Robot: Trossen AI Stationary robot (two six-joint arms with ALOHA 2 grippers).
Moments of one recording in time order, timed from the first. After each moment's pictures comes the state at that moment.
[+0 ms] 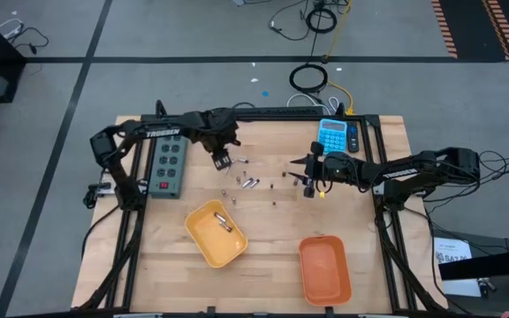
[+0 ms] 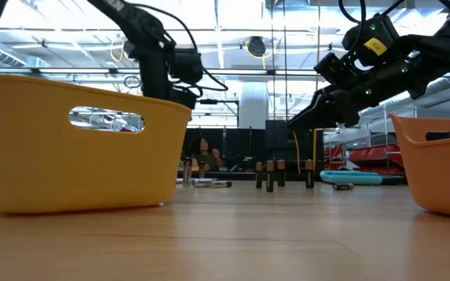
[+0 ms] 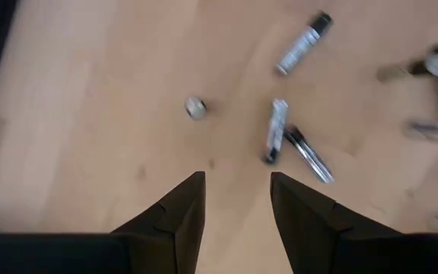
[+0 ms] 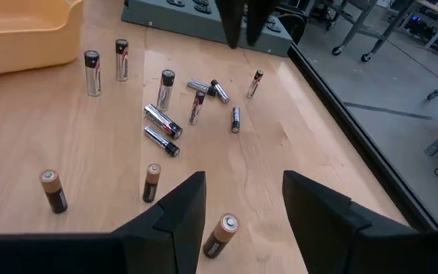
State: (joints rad) left arm 0.51 1.74 1.24 -0.83 -0.03 0.09; right arm -0.23 1.29 0.34 0.59 0.08 -0.28
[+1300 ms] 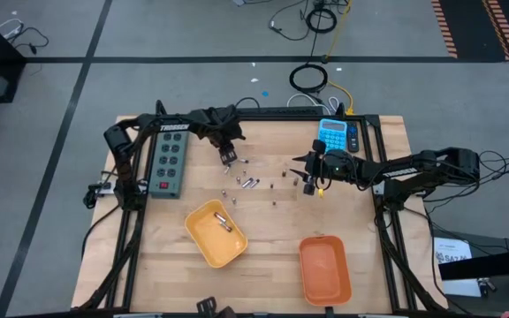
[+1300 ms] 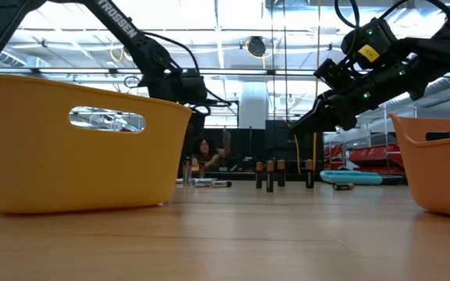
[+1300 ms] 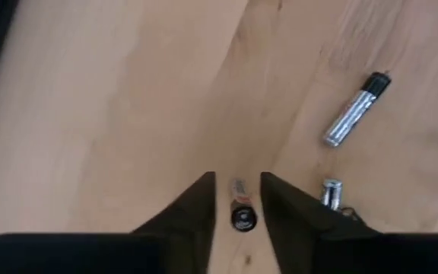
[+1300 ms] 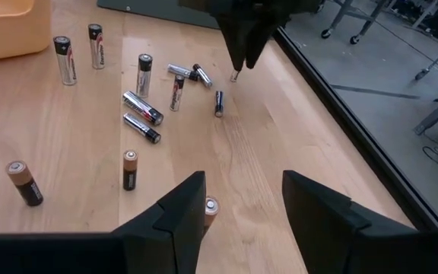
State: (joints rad) left arm 0.59 1.89 1.24 -0.62 0.06 0.22; right arm -0.26 1.29 0.34 0.56 0.10 -0.26
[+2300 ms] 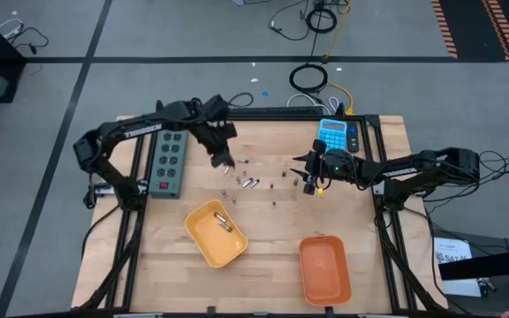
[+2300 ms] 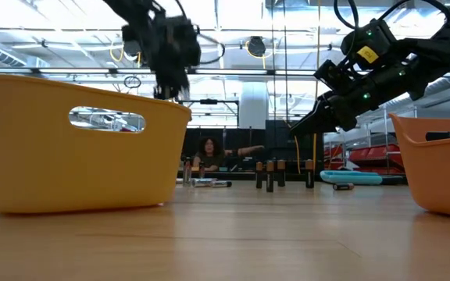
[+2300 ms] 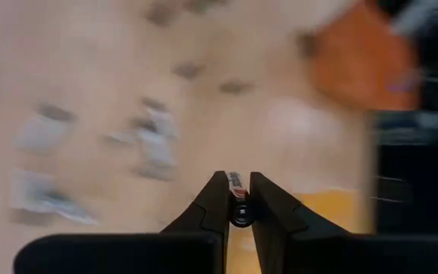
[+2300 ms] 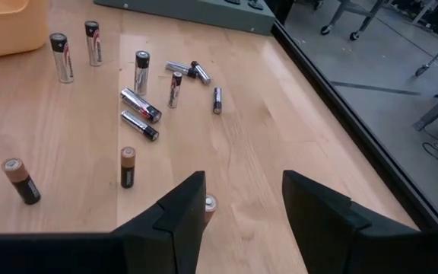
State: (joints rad) left arm 0.50 1.59 1.34 -0.89 0.68 -0.02; right arm -0.27 1.29 0.34 0.56 0.10 -0.25
